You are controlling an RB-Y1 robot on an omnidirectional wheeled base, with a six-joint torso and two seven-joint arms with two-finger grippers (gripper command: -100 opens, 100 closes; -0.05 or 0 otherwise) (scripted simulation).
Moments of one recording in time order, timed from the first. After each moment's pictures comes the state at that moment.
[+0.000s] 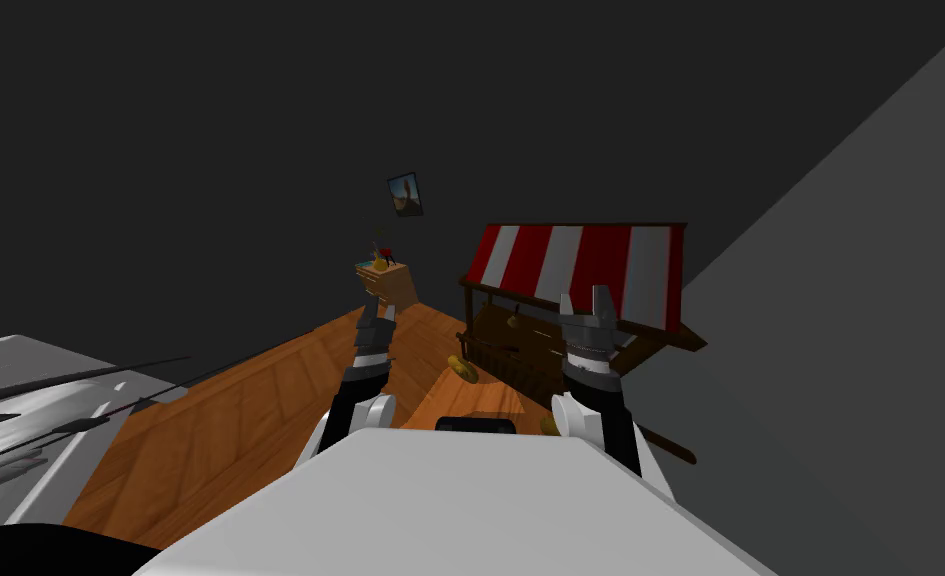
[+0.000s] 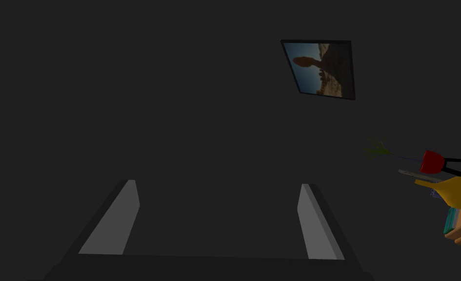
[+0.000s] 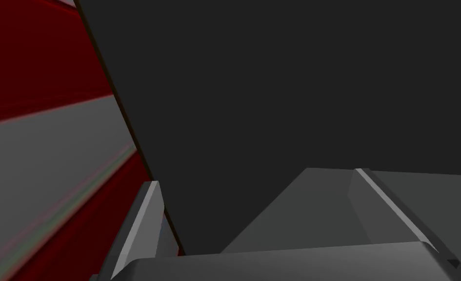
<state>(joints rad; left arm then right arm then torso) 0.51 0.00 -0.01 -2.25 -0.02 -0.42 -0.05 0.49 0.03 0.04 -2.32 0.07 -0.54 -0.04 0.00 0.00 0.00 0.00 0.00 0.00</state>
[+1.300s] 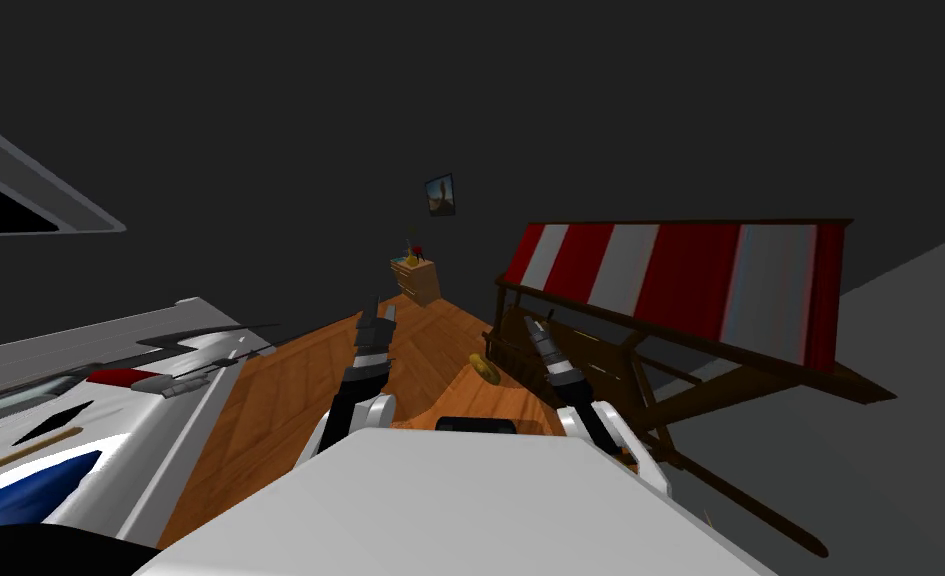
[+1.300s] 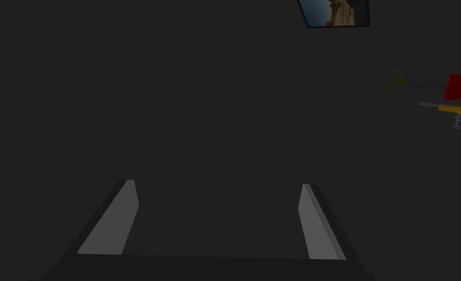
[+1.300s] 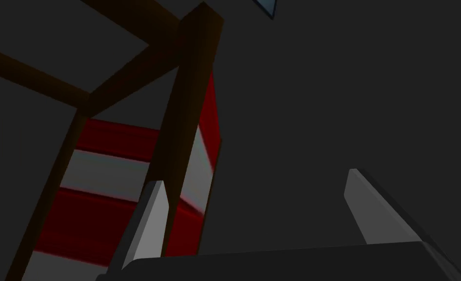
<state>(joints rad) 0.51 0.00 -0.01 -2.25 -0.02 -0.42 -0.05 0.43 -0.26 0.08 -2.01 0.34 -0.38 0.15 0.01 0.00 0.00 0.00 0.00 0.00</state>
